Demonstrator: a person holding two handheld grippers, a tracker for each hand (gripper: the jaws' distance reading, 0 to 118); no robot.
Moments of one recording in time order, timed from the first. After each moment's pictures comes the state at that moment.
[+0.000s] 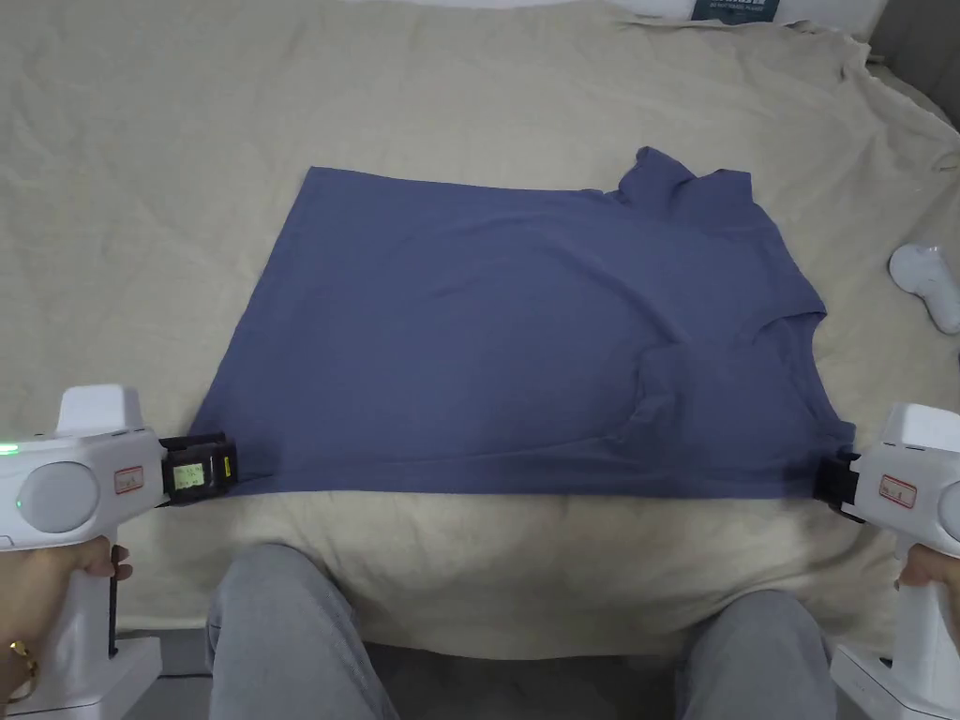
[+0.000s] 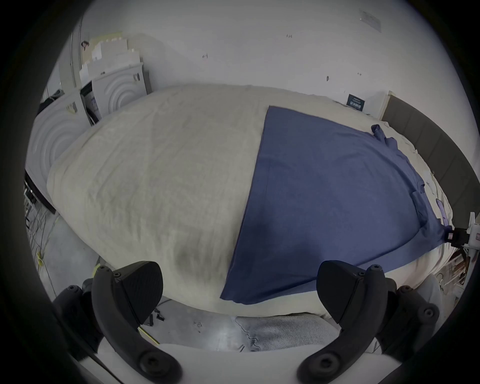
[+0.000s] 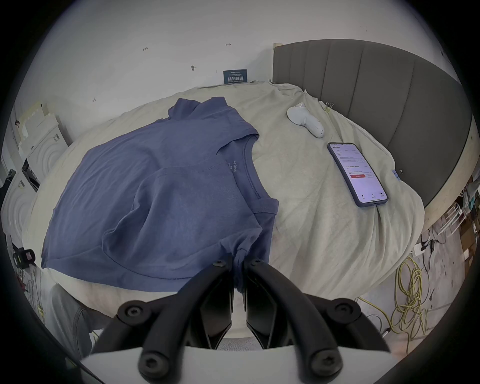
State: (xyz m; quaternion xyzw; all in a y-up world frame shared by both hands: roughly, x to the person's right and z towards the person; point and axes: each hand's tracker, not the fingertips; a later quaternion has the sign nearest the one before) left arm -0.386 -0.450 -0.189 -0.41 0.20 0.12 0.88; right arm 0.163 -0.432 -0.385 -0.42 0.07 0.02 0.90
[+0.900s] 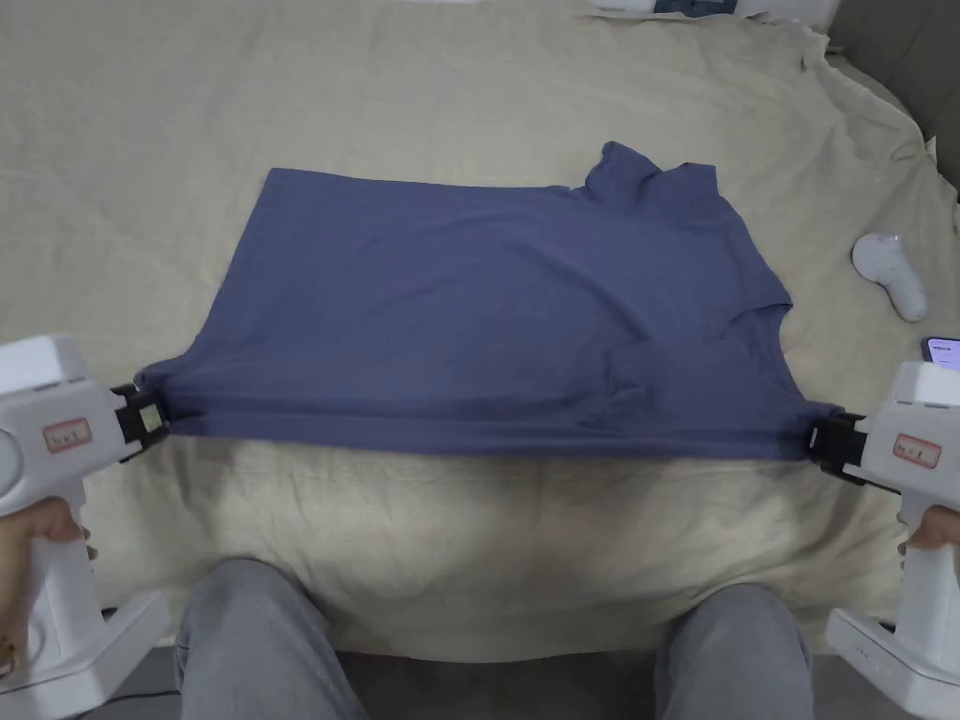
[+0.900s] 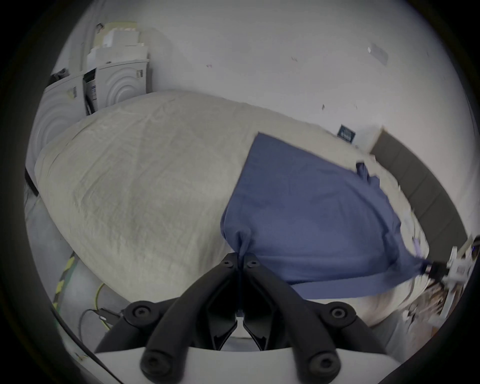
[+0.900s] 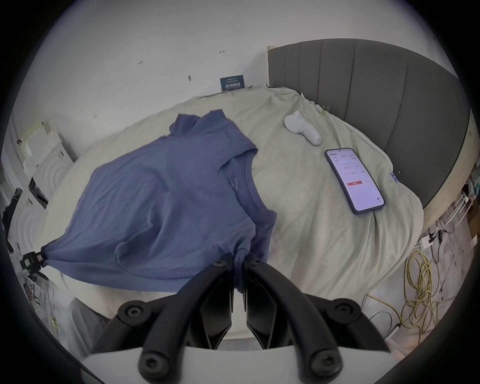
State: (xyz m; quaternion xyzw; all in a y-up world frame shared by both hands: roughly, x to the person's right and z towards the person) left arm -0.384 -0.400 -0.218 -0.32 0.19 0.21 0.90; right arm 0.177 -0.394 -0.391 -0.41 0.08 -0.03 0.91
